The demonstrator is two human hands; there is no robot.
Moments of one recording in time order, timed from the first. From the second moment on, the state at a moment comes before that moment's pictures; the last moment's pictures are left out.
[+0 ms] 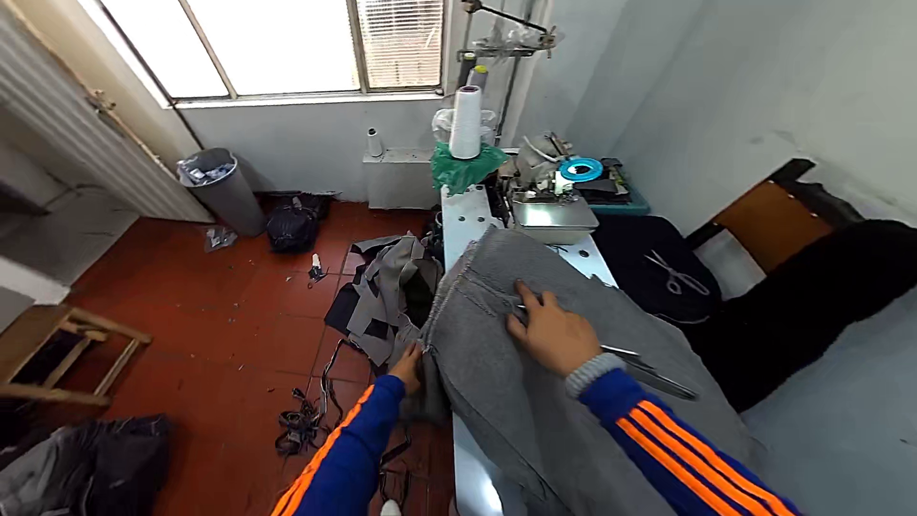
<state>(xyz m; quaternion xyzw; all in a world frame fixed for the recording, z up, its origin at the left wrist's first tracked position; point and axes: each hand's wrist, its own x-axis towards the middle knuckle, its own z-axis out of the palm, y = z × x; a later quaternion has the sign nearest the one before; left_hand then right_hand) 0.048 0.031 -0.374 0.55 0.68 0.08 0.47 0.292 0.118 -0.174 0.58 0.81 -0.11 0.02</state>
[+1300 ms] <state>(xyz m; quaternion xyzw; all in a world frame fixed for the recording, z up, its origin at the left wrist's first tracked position) -0.066 -0.077 -0.134 0.68 0.64 0.11 0.34 0.169 0.034 -0.174 0.45 0.85 -0.27 -0.05</state>
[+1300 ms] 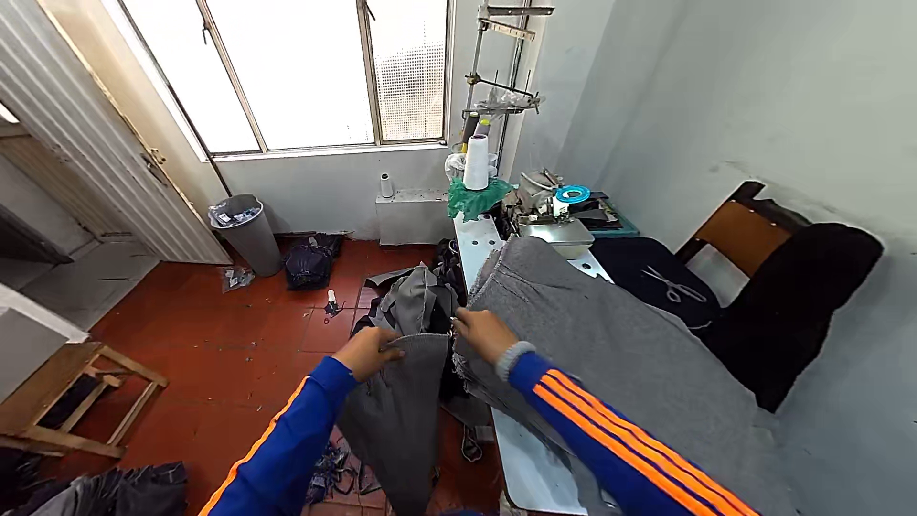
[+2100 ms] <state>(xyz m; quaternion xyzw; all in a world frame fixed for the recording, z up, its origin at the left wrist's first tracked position) 0.076 0.085 -0.074 0.61 0.64 0.43 0.17 0.500 0.073 -0.009 0.70 0.67 0.01 -0.26</state>
